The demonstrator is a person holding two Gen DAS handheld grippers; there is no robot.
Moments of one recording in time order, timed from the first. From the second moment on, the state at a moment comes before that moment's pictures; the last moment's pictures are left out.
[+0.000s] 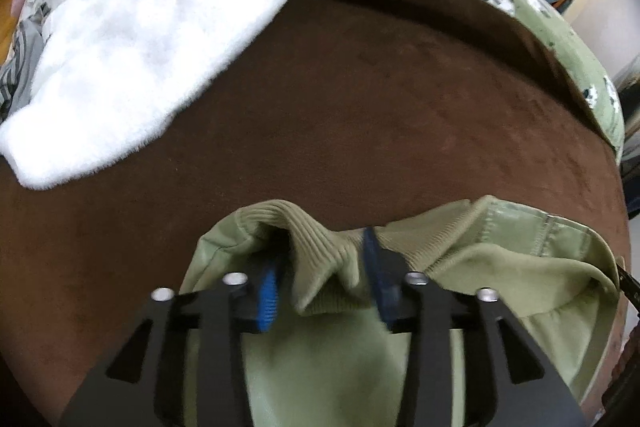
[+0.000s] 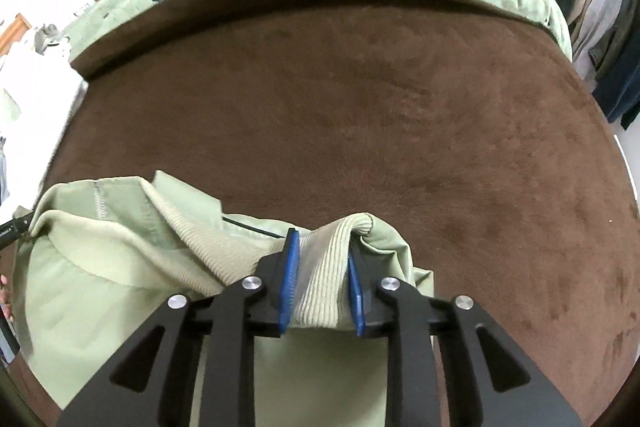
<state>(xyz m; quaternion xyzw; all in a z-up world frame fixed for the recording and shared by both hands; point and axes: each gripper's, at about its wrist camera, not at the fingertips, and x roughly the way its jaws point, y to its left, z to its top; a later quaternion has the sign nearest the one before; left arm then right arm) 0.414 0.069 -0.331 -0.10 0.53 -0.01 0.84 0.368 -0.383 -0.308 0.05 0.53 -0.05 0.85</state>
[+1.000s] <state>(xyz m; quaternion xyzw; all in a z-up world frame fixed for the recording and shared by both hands) 0.309 0.047 -0.326 -0.03 0.56 0.03 0.83 0.362 -0.322 -0.288 -0.02 0.51 0.07 0.86</state>
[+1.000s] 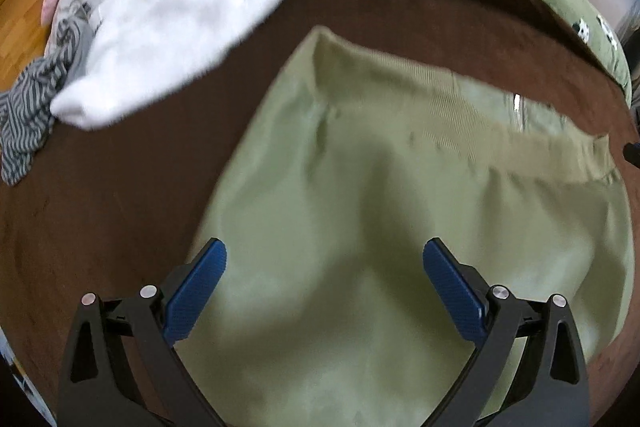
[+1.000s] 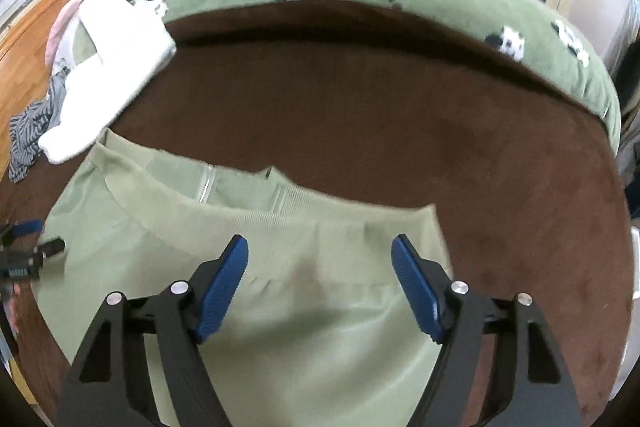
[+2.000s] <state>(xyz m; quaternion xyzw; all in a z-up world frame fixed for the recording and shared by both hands) 0.307 0.069 -0.345 -0.07 0.57 0.02 0.82 0.386 -0.307 -0.305 -0.07 0.54 0.13 0.83</state>
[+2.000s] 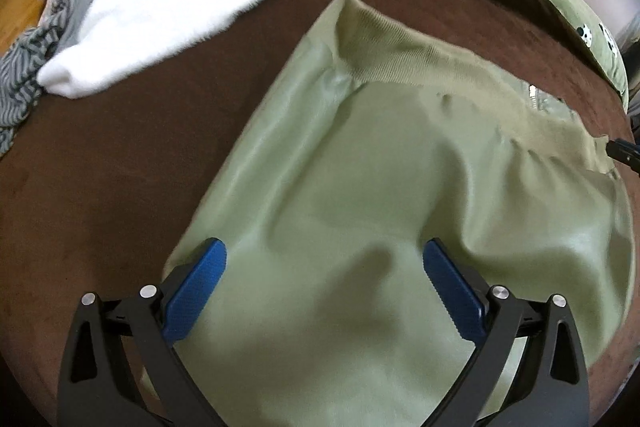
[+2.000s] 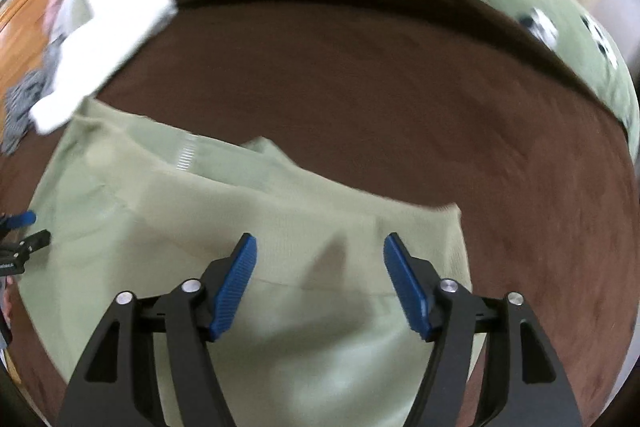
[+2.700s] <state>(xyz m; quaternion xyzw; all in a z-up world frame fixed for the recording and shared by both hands) 0.227 0.076 -0.304 -0.12 0.56 0.07 0.81 0.442 -0.158 -0.357 -0.13 0.55 0.32 0.76</state>
